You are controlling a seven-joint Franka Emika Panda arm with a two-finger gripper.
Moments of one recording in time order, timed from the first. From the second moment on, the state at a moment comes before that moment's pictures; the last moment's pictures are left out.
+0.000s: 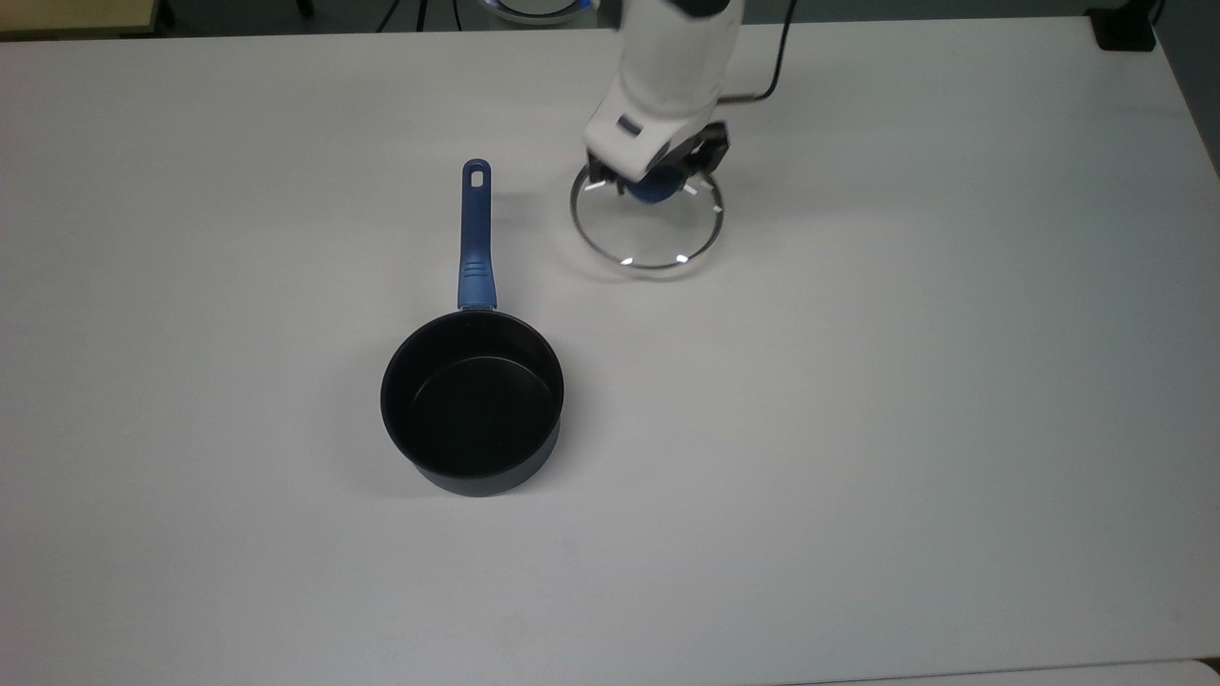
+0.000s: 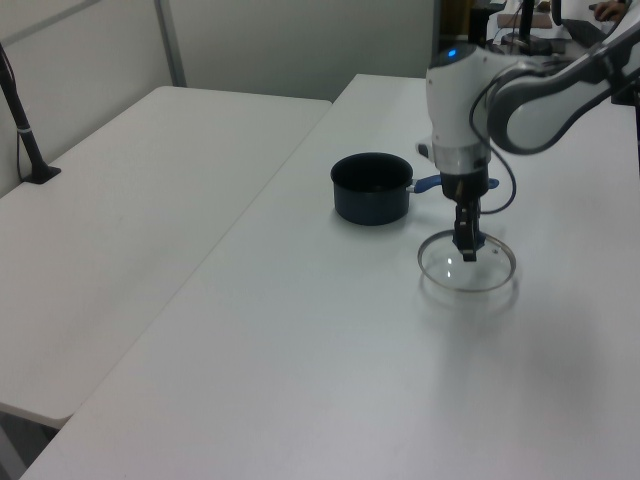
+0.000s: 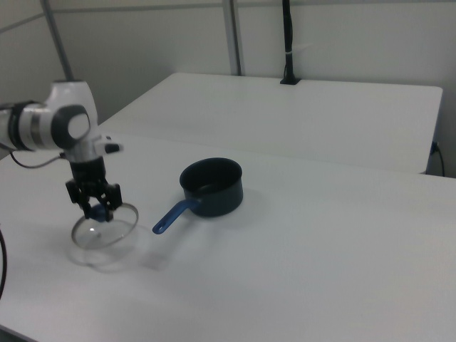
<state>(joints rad) 0.06 0.14 0.26 -2.03 -0.04 2.01 0.17</state>
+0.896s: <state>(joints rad) -0.08 0.32 0.07 -1.41 -0.04 1.87 0.22</state>
